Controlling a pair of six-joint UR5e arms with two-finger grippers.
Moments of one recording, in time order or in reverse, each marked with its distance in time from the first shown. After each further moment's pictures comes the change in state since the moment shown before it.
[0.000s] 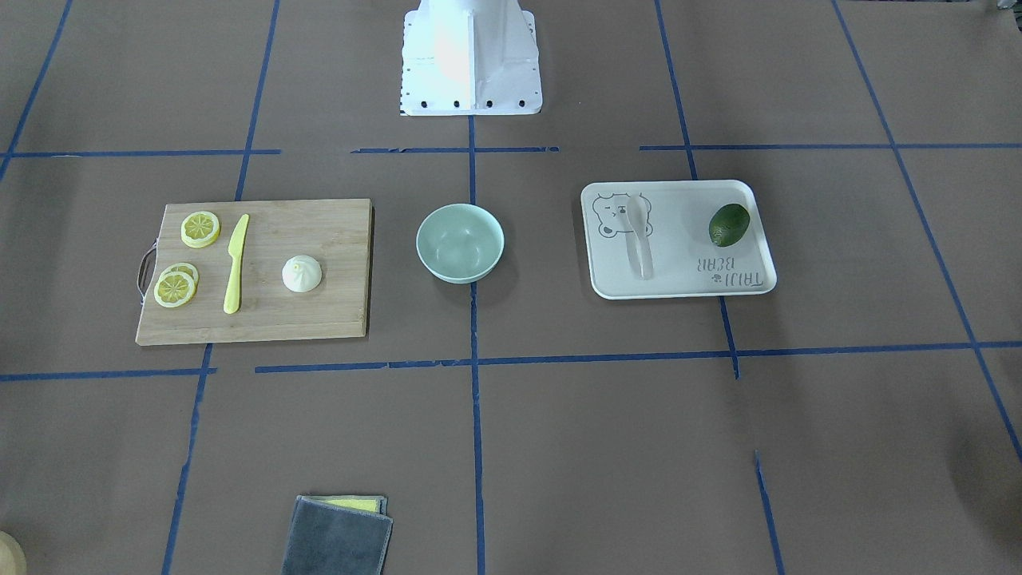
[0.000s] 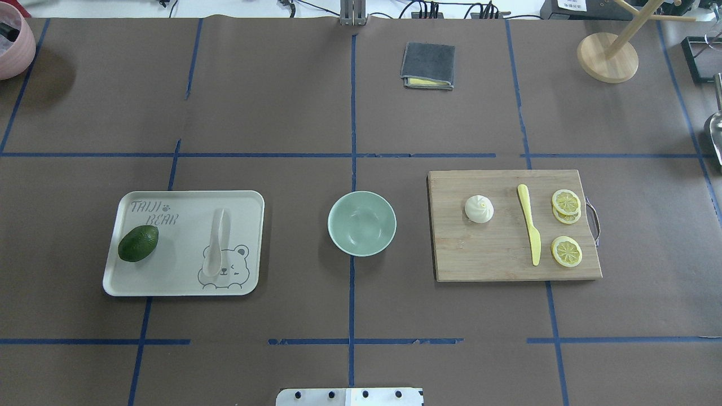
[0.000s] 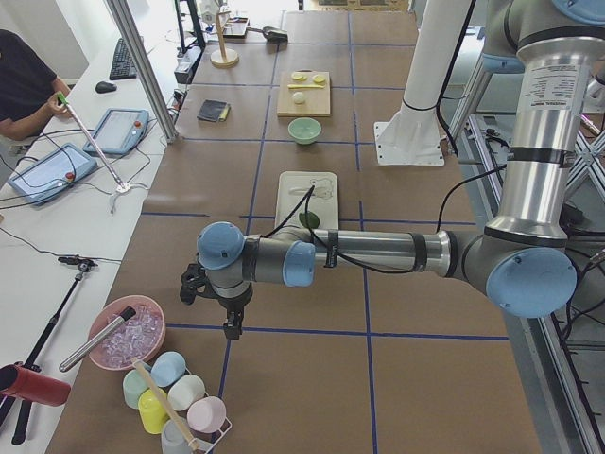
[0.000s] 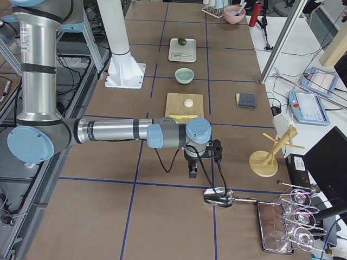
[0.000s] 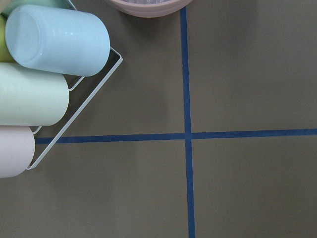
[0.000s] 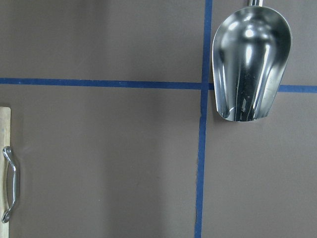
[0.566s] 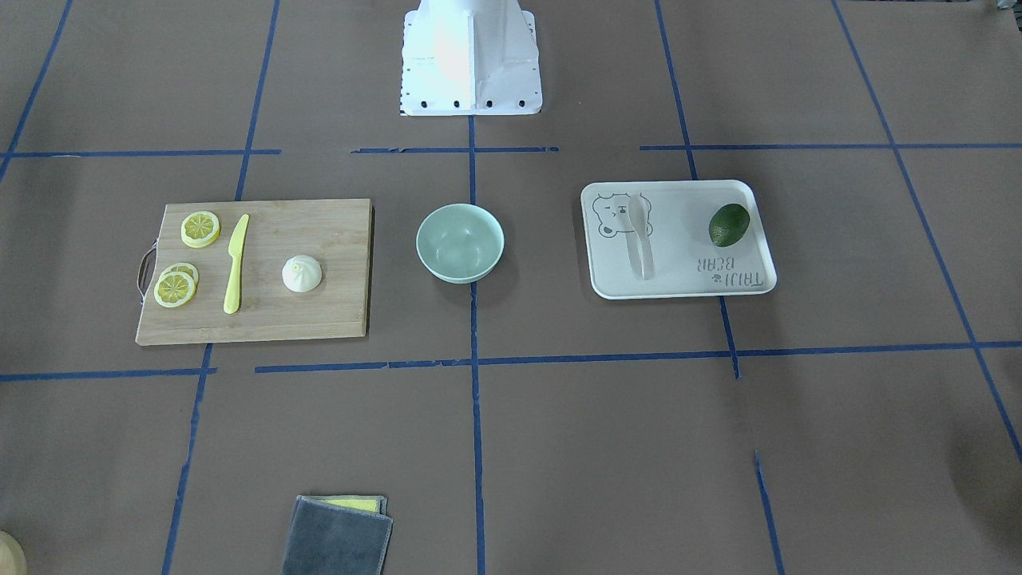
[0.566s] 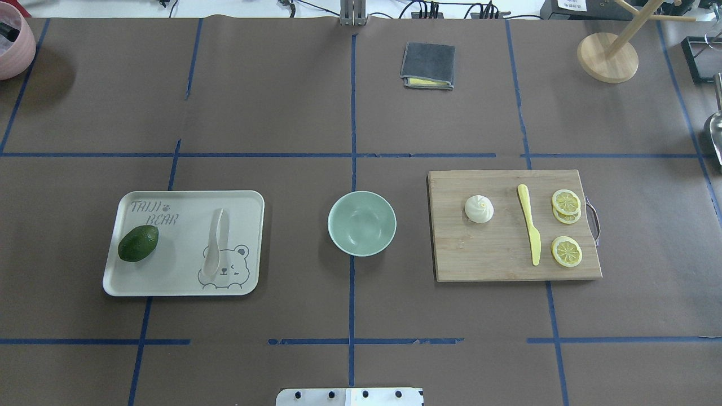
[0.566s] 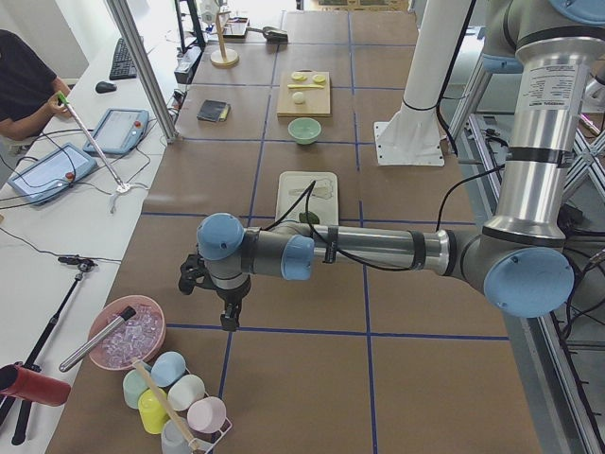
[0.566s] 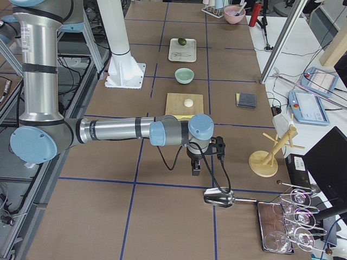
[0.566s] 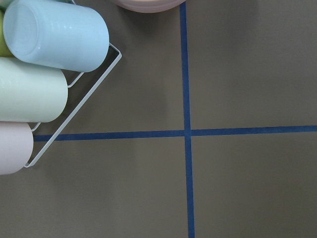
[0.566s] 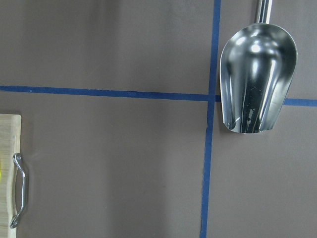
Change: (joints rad) left arm 0.047 -0.008 -0.064 -0.008 -0.001 -0.016; right arm 0.000 0.023 0.007 0.000 0.000 0.004
